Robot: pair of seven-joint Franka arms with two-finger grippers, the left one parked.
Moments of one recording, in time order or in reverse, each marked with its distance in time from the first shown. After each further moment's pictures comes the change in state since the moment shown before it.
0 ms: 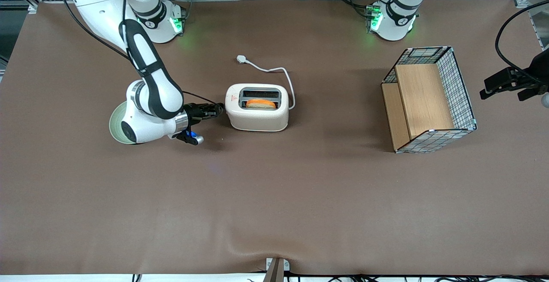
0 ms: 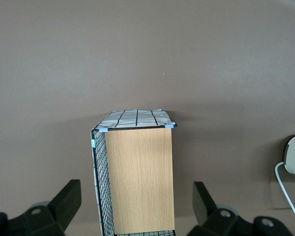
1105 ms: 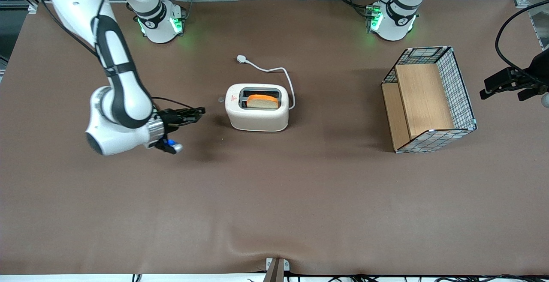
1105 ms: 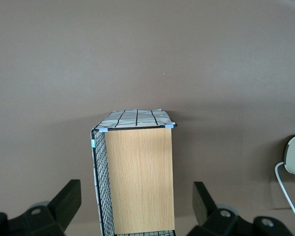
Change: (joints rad) arm -0.021 -0.017 -0.145 0.204 -0.105 -0.260 -0.002
